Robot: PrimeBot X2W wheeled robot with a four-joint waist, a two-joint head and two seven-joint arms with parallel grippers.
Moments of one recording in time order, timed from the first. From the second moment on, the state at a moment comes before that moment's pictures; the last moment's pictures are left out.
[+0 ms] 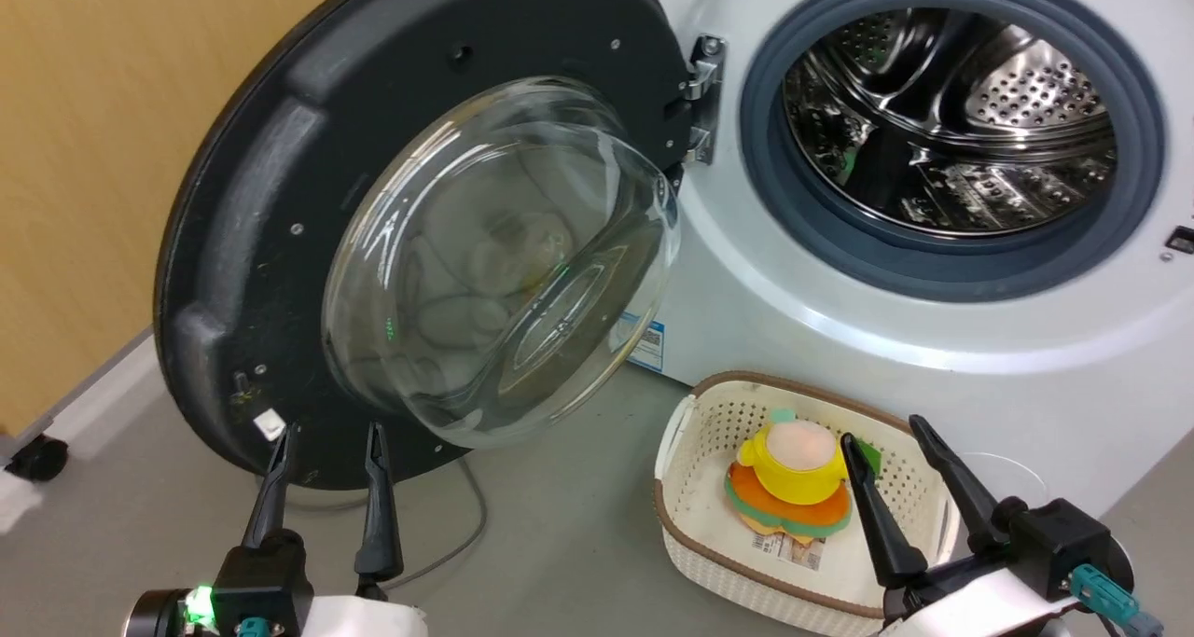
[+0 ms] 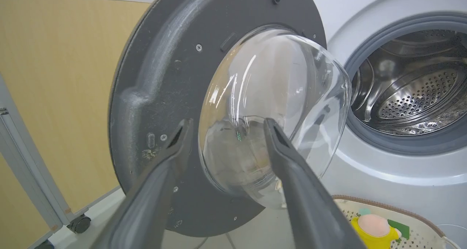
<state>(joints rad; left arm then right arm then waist) 0.09 0.06 -0.05 -0.11 -0.02 0.11 -0.19 0.00 -0.13 0.16 0.05 0.21 0.13 -0.19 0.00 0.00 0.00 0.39</state>
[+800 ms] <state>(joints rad) 0.11 0.06 -0.05 -0.14 -0.03 0.15 -0.24 -0.02 -0.14 0.20 0.06 0.27 0.13 -0.24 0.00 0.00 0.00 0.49</state>
